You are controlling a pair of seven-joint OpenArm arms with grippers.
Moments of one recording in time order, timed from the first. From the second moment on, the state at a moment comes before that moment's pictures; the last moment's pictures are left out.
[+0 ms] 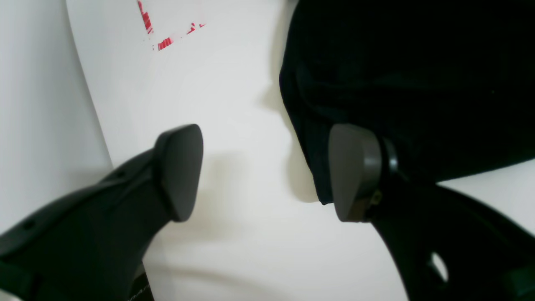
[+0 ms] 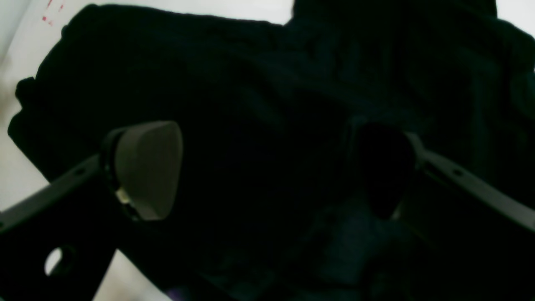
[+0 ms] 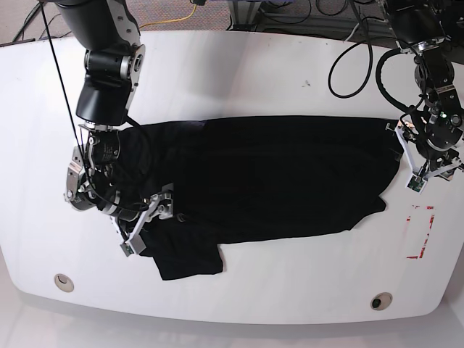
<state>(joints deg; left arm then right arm) -0.5 -18.7 -23.2 103.8 -2.8 -42.0 63.4 26.1 8.7 15.5 66.6 33.4 40.1 -64.2</state>
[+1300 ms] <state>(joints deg) 1.3 -17.6 -23.1 103.9 -2.8 -42.0 63.4 1.8 21.2 19.3 82.2 17.5 40.3 -49.5</state>
